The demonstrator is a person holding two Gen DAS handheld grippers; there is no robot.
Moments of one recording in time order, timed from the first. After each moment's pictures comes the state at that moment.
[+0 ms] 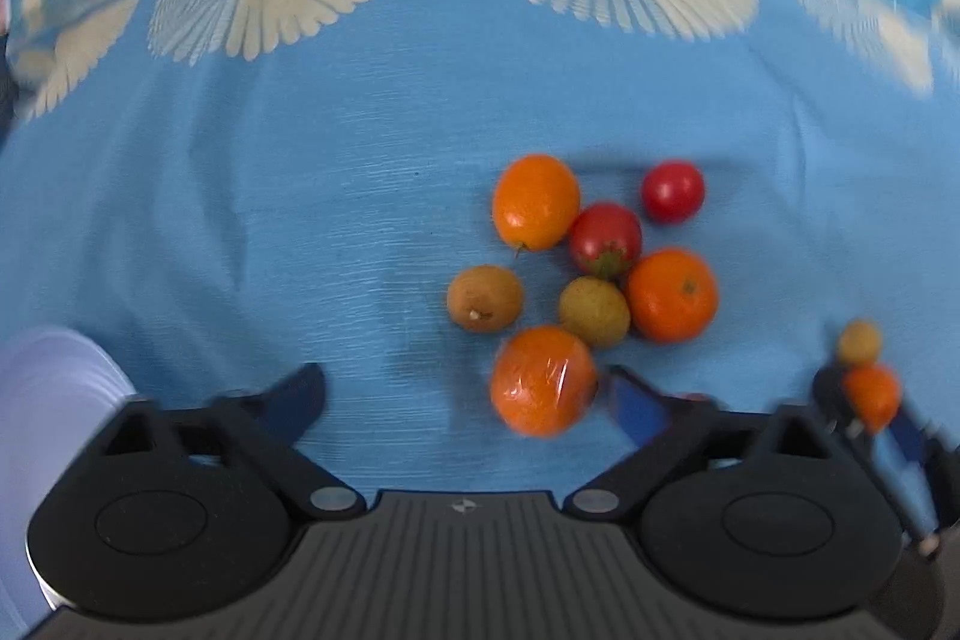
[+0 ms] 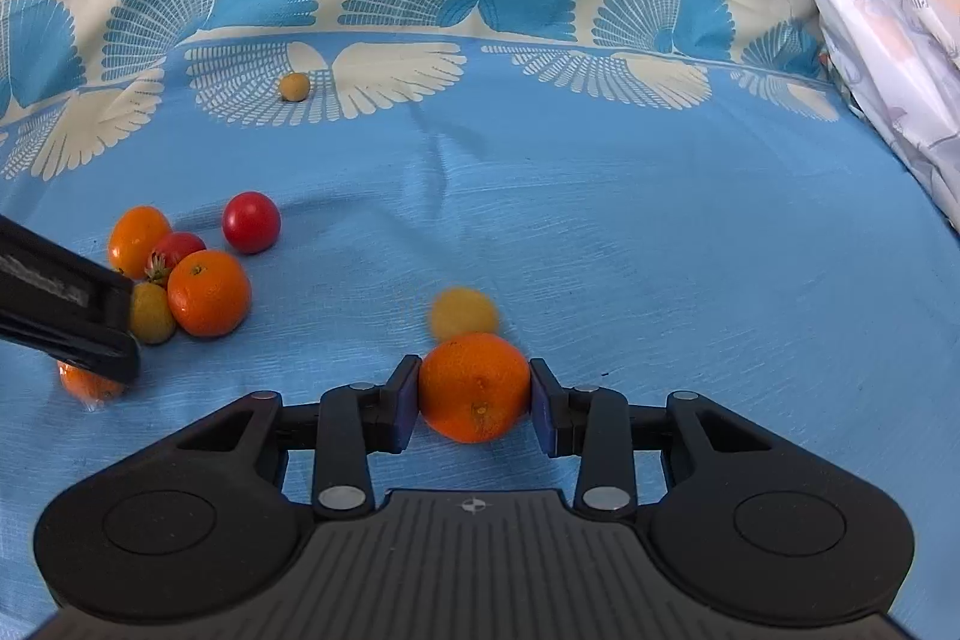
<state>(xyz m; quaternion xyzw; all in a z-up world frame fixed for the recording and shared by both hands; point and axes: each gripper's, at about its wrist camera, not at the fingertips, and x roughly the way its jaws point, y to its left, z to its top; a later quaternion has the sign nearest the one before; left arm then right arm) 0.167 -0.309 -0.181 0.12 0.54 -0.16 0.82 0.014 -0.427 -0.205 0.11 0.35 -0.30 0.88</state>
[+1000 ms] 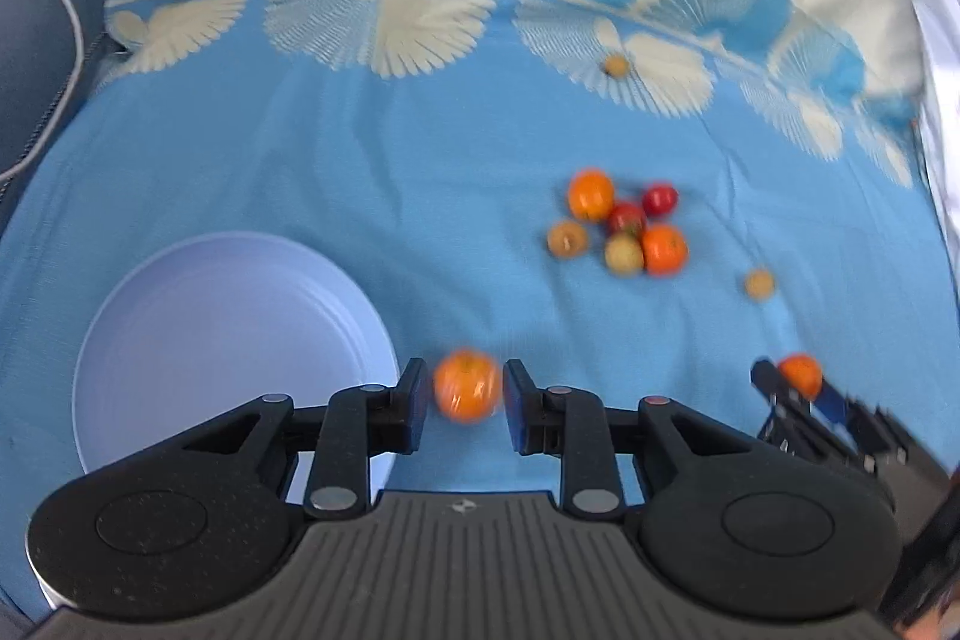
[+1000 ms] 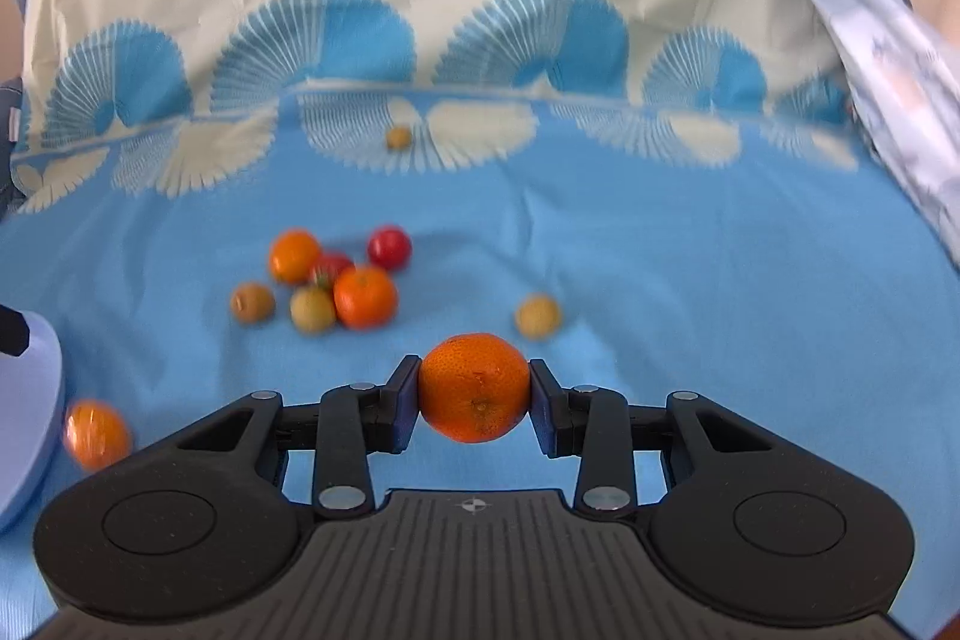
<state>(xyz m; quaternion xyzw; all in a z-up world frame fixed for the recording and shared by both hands) 0.104 -0.167 -0.105 0.07 0.50 -0.22 0.84 -0.036 -0.362 -0.157 0.10 0.33 -0.25 0.90</state>
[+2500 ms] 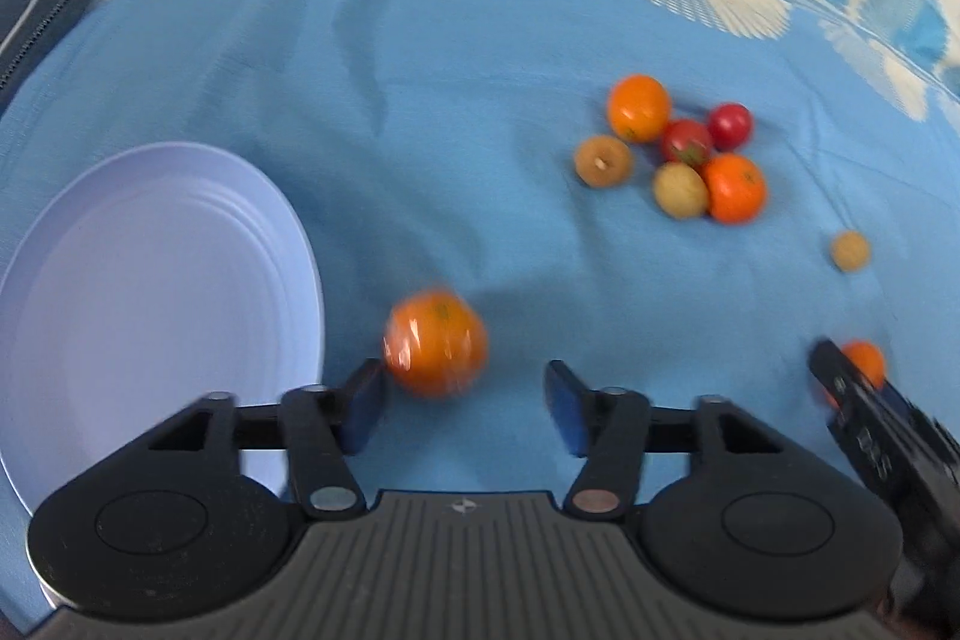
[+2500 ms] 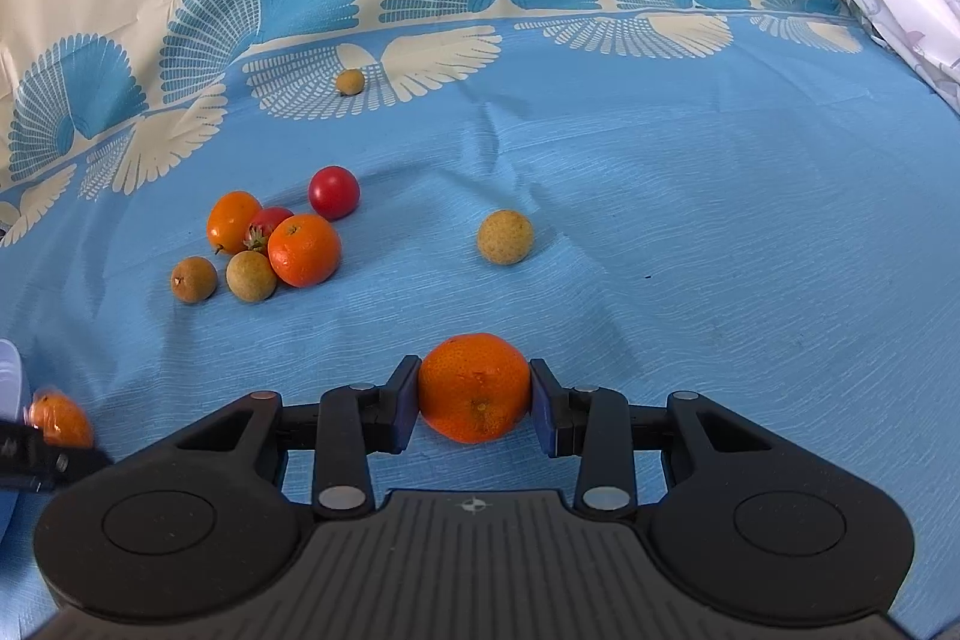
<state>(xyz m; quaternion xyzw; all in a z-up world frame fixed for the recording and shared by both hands) 0.123 -0.218 -0.176 0.08 0.54 -0.13 0.83 -0.026 -0.403 -0.196 0.18 0.34 -0.25 0.89</state>
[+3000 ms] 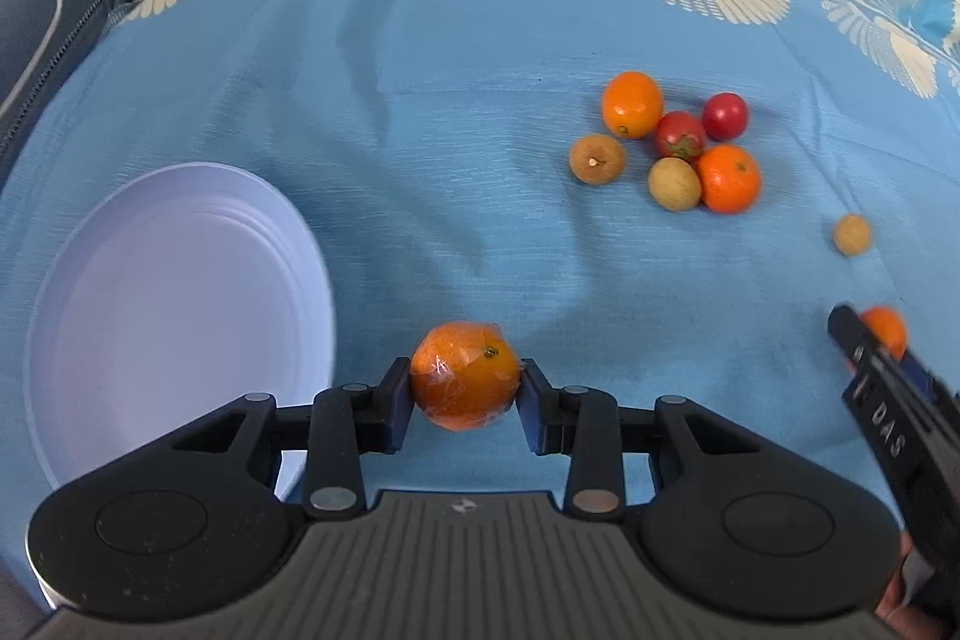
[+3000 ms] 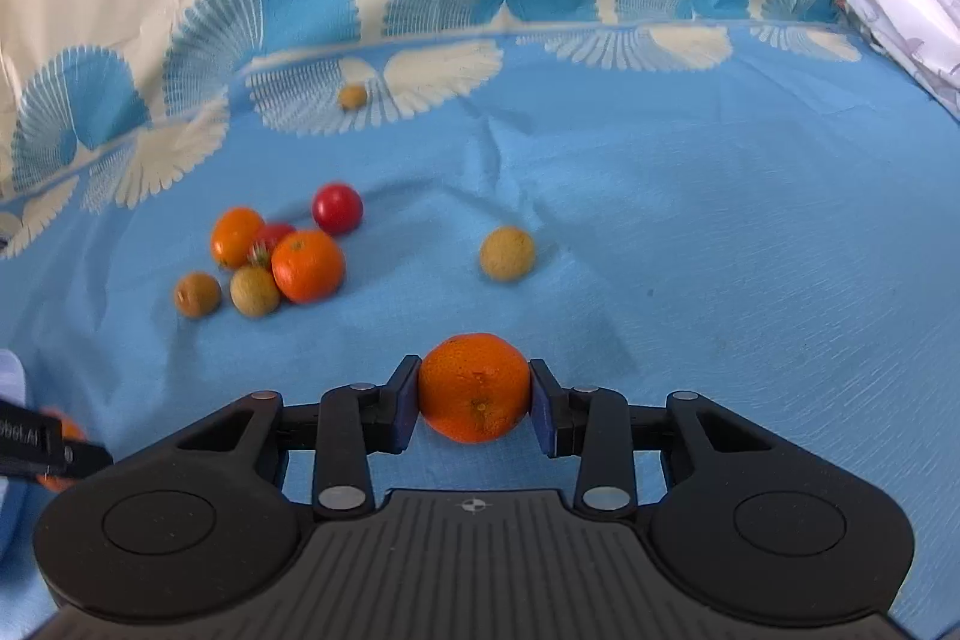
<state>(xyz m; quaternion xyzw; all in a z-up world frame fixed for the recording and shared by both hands) 0.109 -0.226 -0.159 0.12 0.54 -0.12 0.83 -0.029 -0.401 -0.184 0.17 0.31 -0.25 0.90</state>
